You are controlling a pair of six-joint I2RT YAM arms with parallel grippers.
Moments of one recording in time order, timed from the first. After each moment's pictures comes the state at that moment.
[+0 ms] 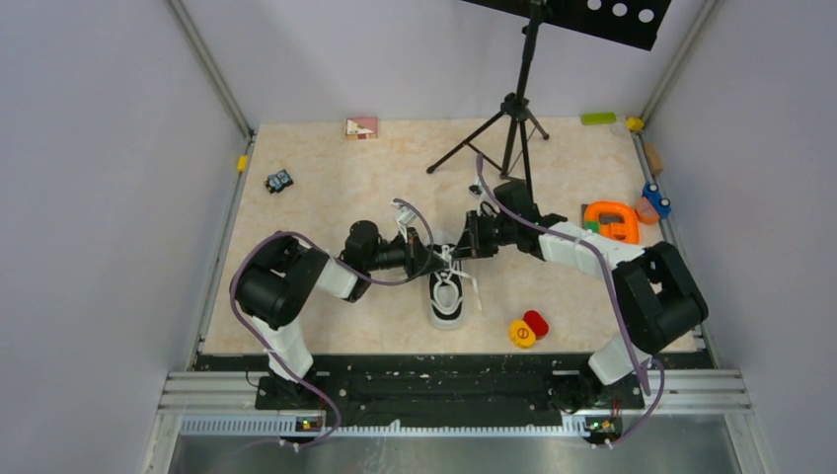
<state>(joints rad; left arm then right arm) -0.51 1.80 0.55 1.09 0.83 -0.54 0.53 1.59 0.94 -0.12 -0.55 0.49</state>
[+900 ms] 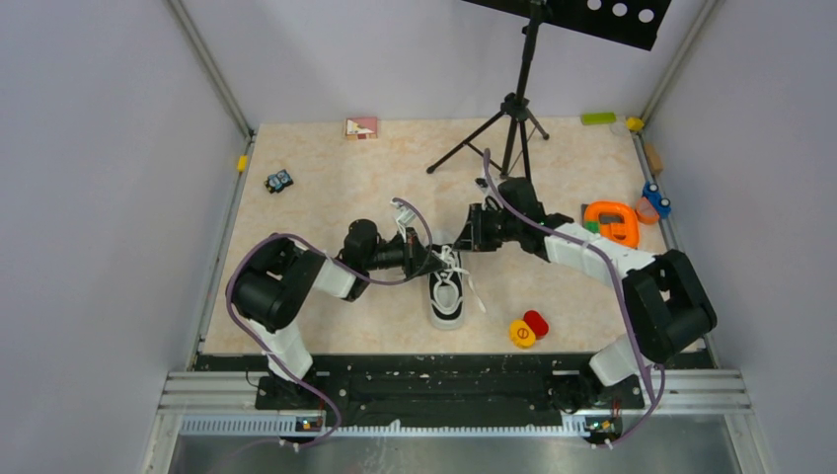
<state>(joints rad) -0.50 1.78 0.55 1.03 0.84 -0.54 0.53 1.54 0.94 -0.11 -0.44 0.49</state>
